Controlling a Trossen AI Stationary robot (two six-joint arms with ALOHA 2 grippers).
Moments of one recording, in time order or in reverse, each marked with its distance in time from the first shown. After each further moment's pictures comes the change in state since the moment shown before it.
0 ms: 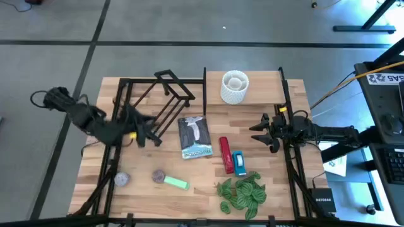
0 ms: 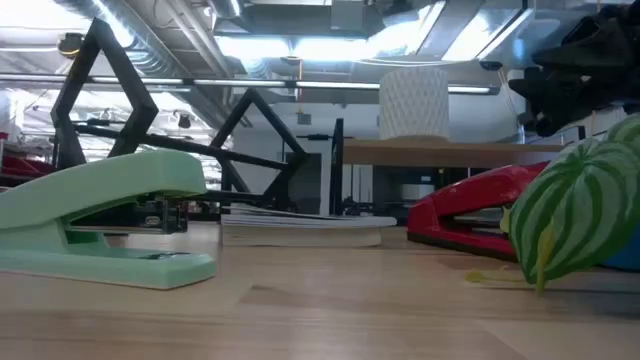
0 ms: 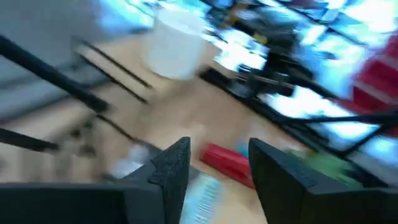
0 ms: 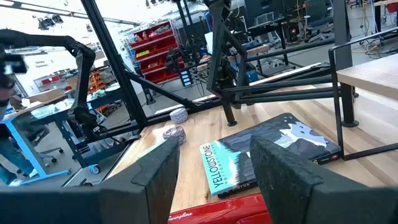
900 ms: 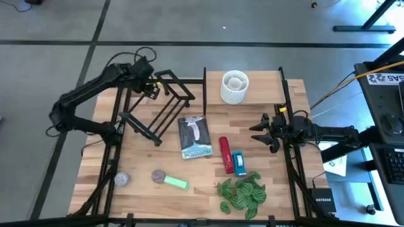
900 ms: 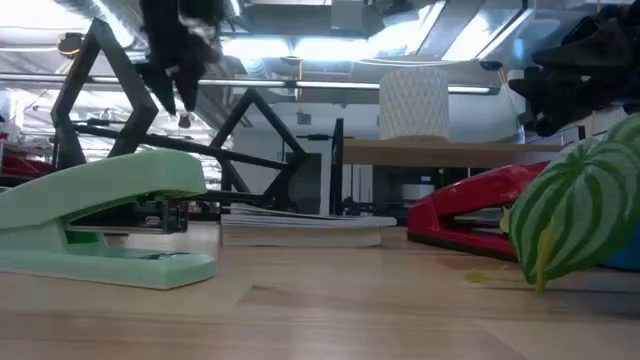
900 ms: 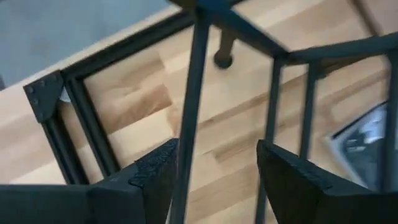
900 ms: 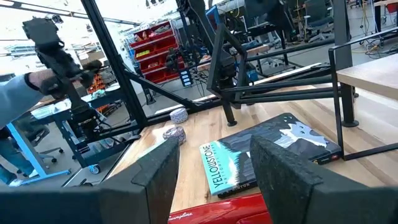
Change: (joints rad) left arm 1.175 0.358 0.018 -0.314 0.703 0.447; right arm 0.000 0.000 0.000 0.000 0.000 0.000
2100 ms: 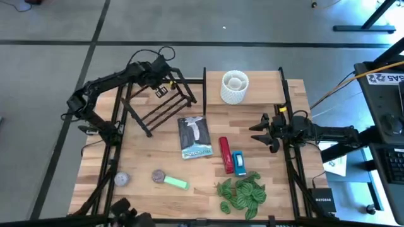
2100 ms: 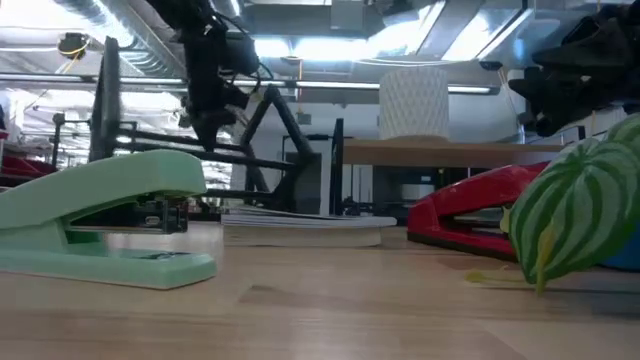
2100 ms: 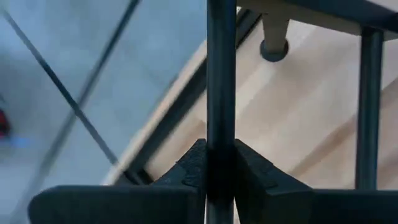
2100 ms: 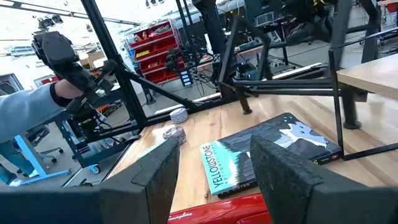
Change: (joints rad) left arm -0.003 0.219 -0.001 0.305 -0.236 0.590; right arm 0.000 0.000 0.000 0.000 0.000 0.000
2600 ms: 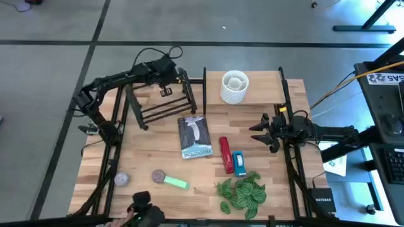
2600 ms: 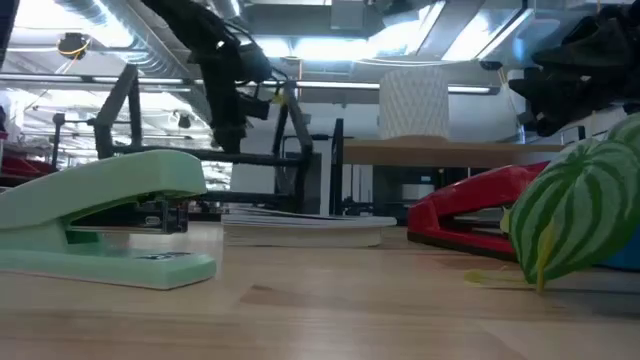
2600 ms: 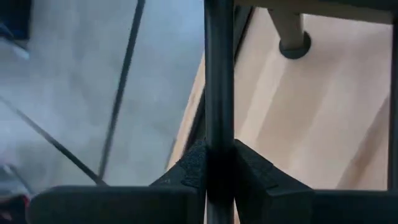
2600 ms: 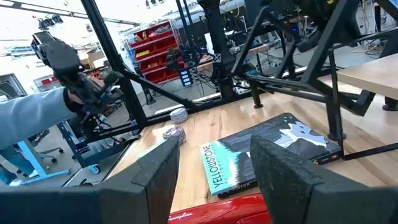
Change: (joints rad) left arm 0.001 0.133 0.007 0.211 0.086 0.358; right arm 0.000 0.000 0.000 0.000 0.000 0.000
